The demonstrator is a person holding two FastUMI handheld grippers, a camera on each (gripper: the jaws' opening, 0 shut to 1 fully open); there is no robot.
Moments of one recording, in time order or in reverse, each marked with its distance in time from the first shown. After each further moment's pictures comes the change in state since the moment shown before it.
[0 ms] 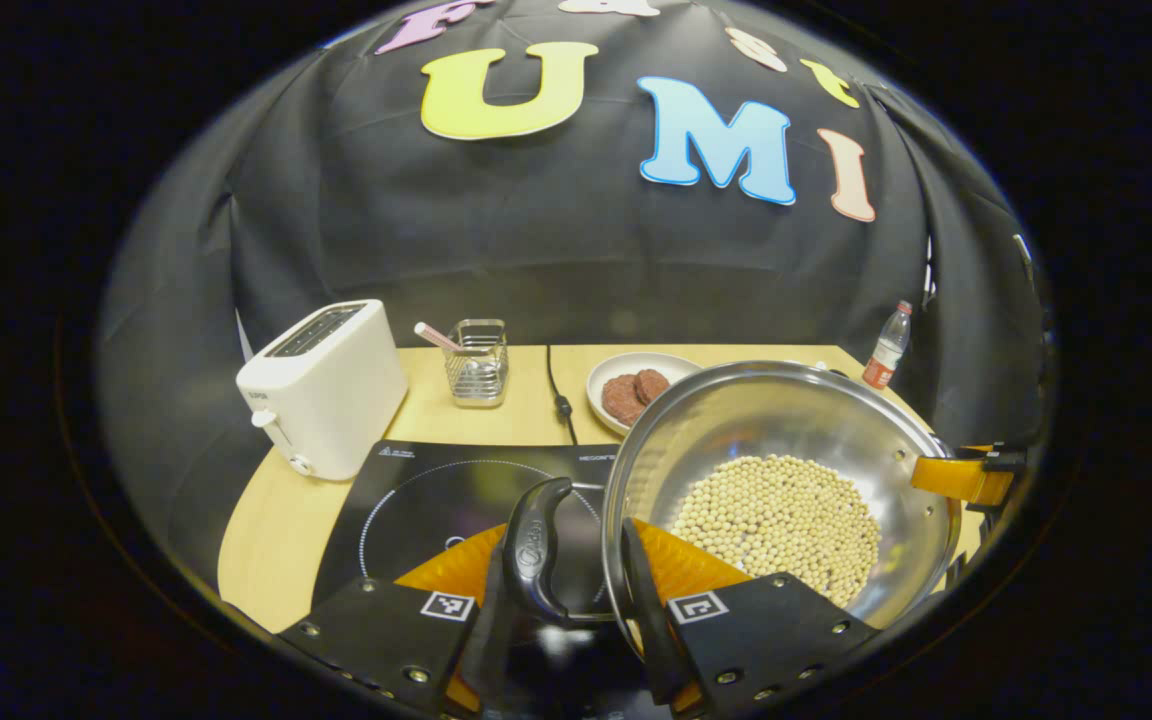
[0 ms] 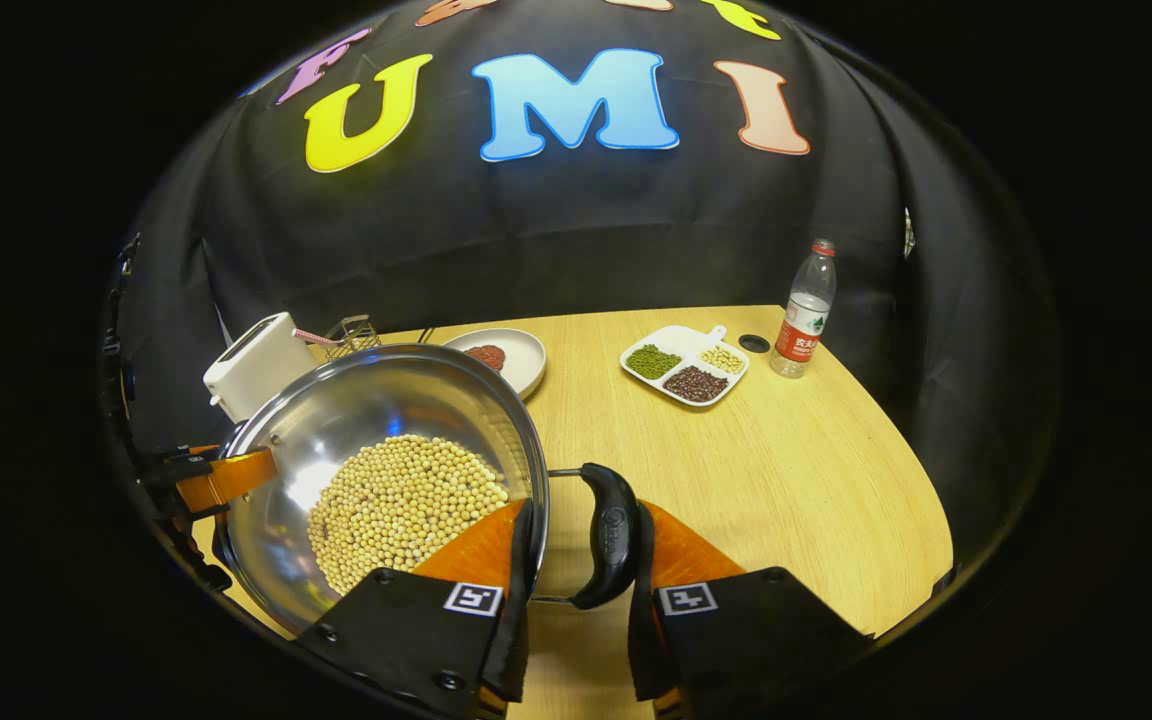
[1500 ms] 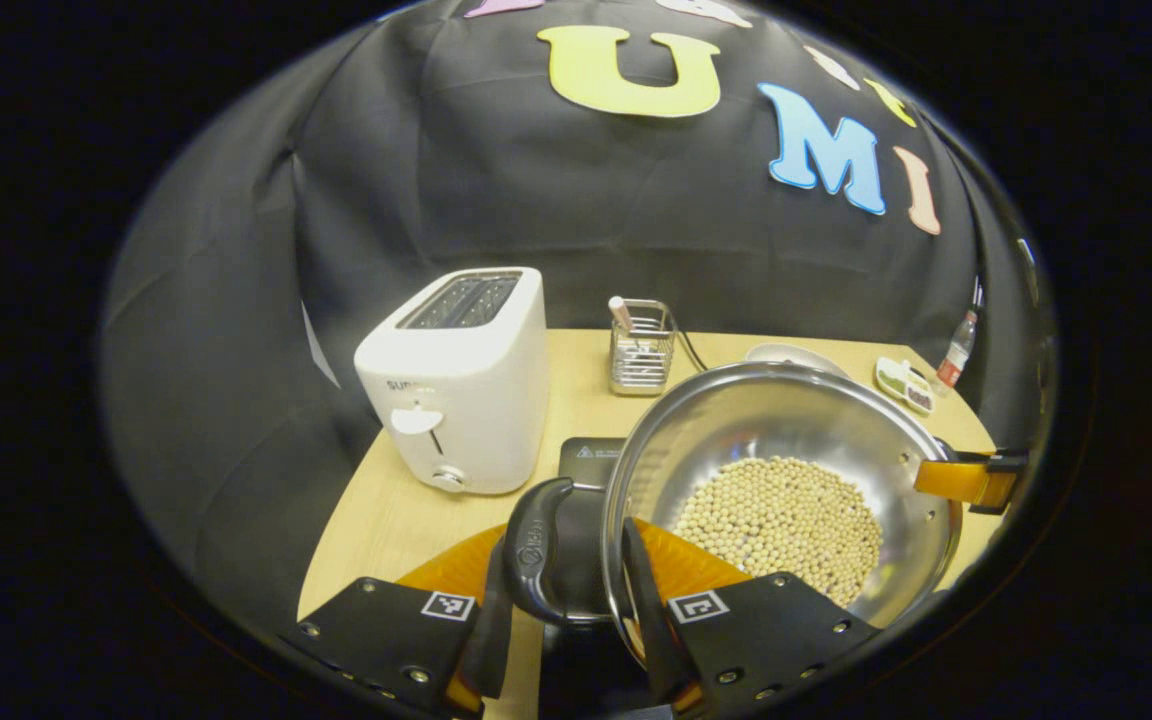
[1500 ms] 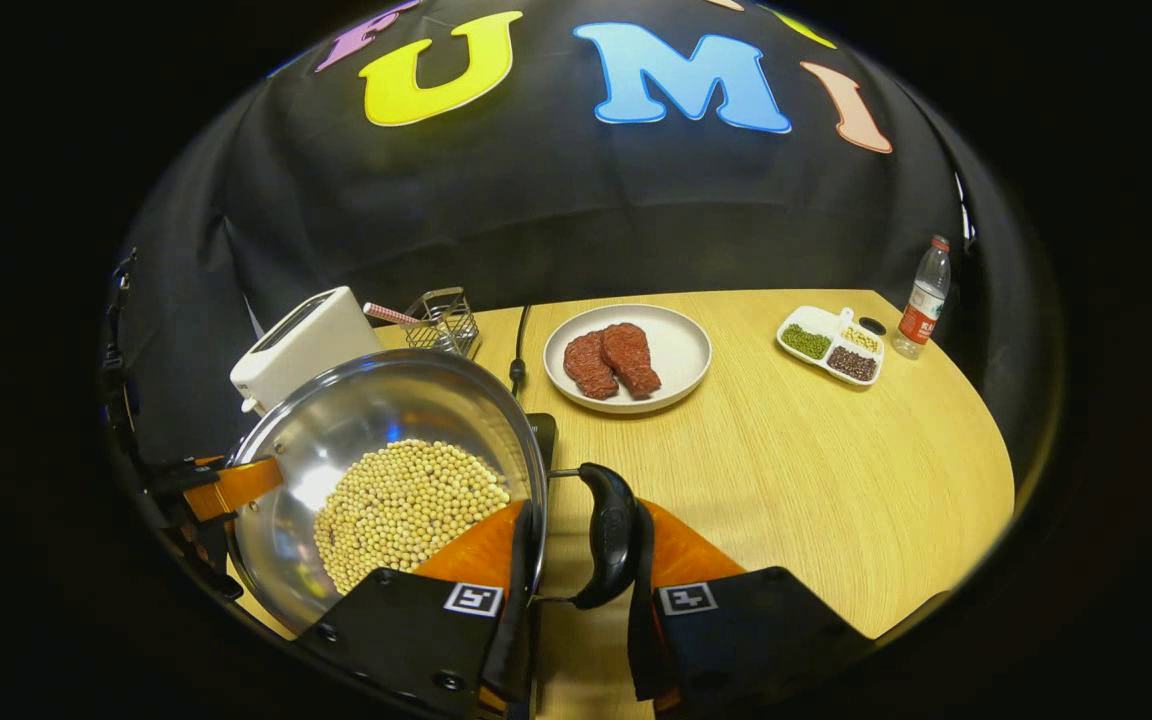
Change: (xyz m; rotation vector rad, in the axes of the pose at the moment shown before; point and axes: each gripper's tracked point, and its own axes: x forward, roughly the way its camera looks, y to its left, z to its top) left arm 0.028 0.205 -0.020 -0.032 0.047 0.092; right arm 0.061 0.184 -0.018 0.010 0.051 0.061
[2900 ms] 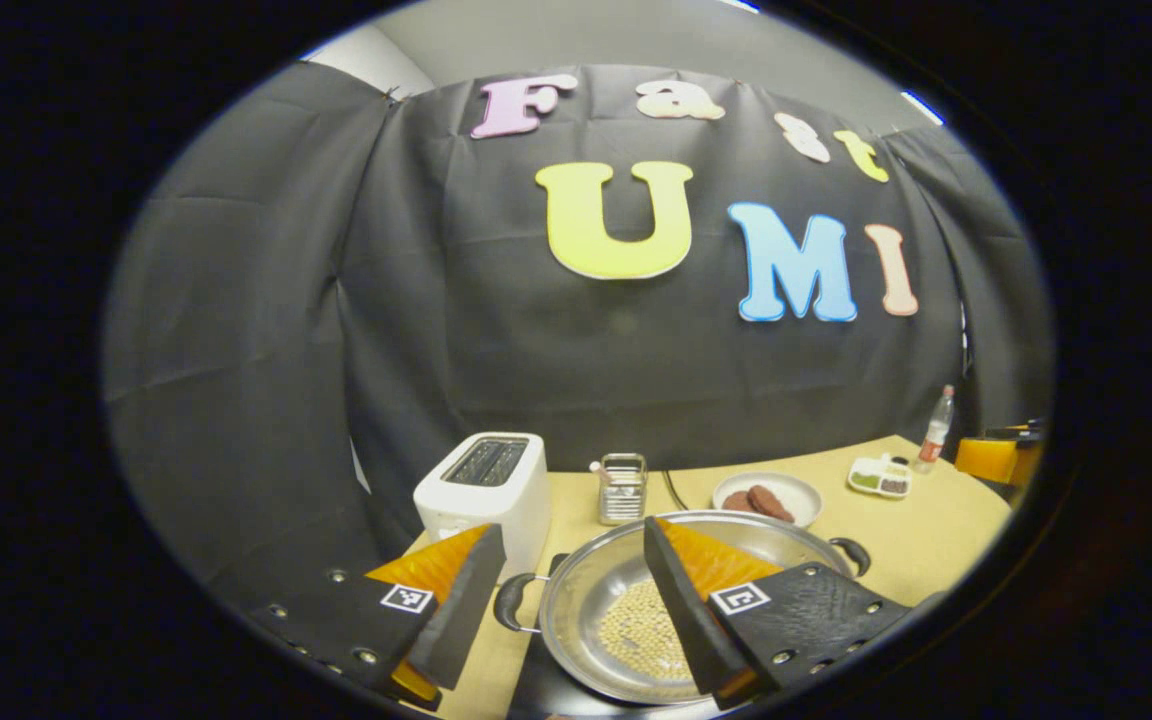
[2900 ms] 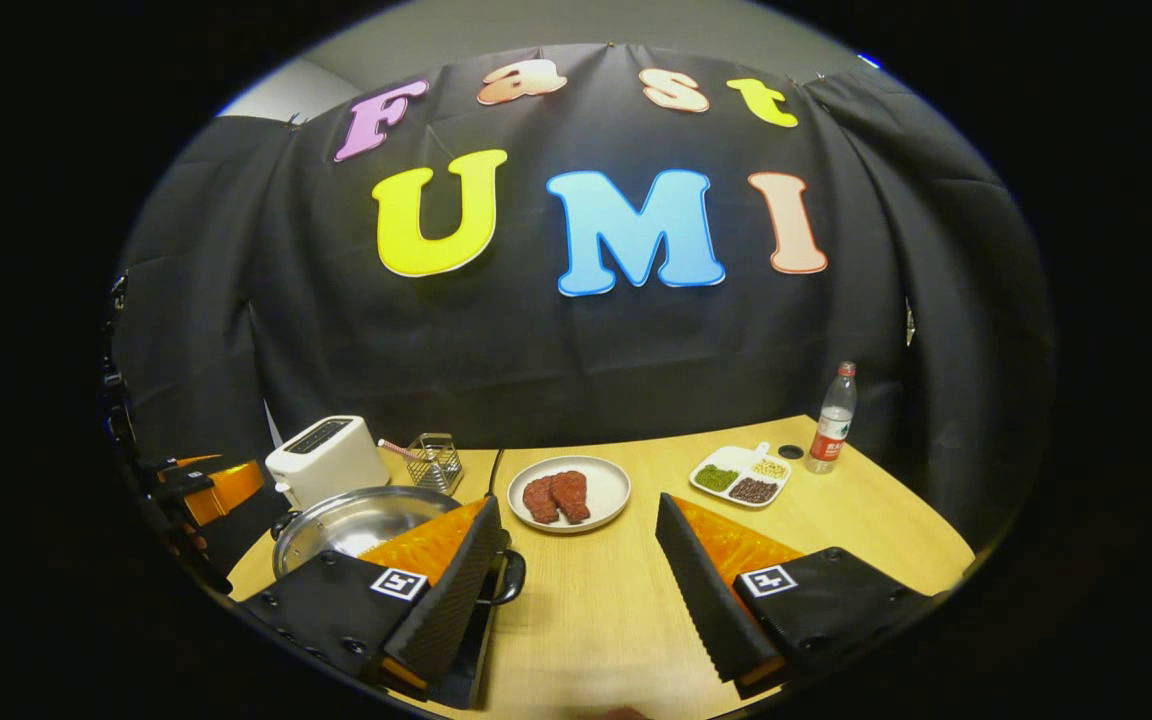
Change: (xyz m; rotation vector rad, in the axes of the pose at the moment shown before) left arm -0.151 -0.052 0.103 0.015 -0.481 0.056; right arm -0.158 -0.074 0.089 -0.029 -0.462 -0.059
